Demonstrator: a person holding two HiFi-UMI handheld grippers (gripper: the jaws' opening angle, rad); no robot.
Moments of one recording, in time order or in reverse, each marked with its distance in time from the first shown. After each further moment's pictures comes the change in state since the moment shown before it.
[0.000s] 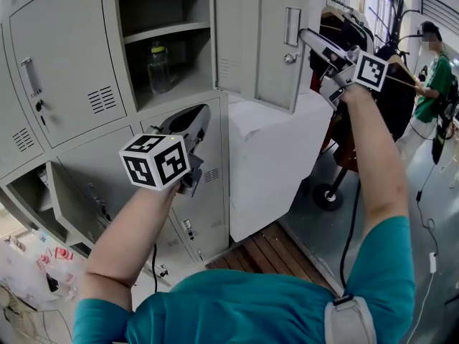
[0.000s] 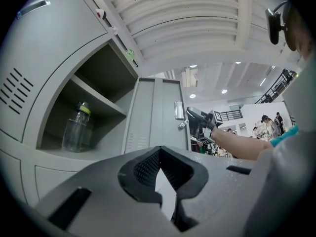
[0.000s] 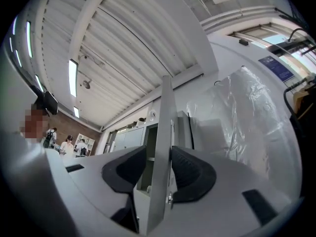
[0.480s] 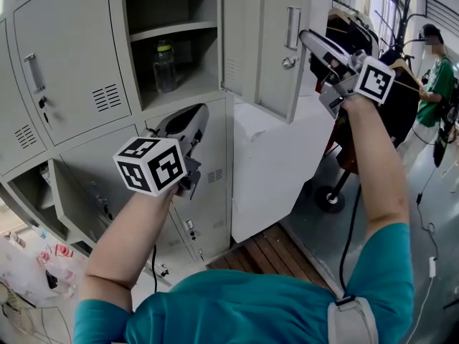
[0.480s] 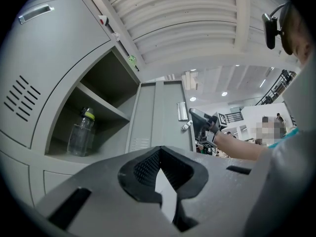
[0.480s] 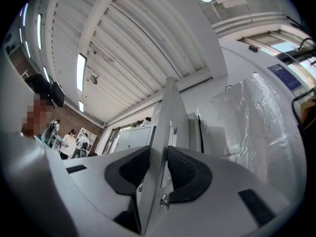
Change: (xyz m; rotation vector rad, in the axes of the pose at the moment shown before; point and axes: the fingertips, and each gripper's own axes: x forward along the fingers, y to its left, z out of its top) left arm -0.017 0.007 0.012 0.000 -0.040 0.008; right arm 0.018 0.039 -0.003 -0.071 -0.017 0.027
